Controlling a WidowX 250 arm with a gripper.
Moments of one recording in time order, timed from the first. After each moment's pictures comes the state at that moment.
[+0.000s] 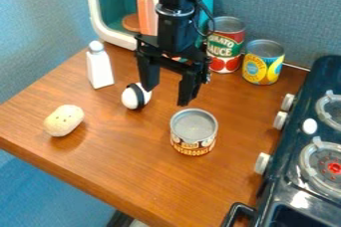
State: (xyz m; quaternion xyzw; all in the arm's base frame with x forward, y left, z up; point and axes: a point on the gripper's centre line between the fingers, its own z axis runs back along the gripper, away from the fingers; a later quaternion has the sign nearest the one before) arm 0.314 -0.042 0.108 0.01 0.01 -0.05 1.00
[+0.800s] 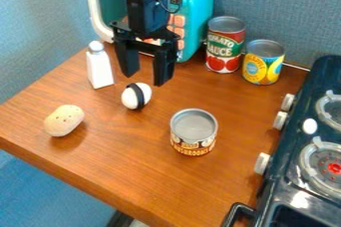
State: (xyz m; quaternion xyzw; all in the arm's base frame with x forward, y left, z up) arm 0.327 0.002 0.113 -0.04 0.00 -0.05 1.00
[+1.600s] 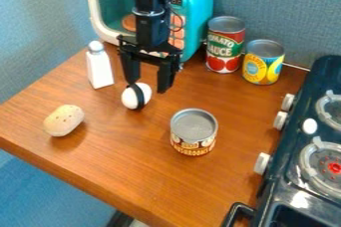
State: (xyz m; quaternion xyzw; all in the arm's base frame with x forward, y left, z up) arm 0.358 0.020 0.075 -0.01 0.03 0.00 1.00
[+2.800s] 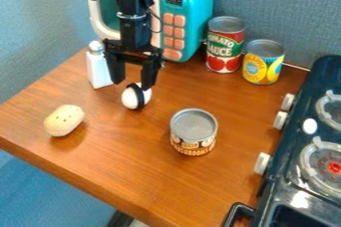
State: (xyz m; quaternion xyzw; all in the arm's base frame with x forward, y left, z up) arm 0.374 0.055 0.055 -0.03 0.06 0.02 1.00
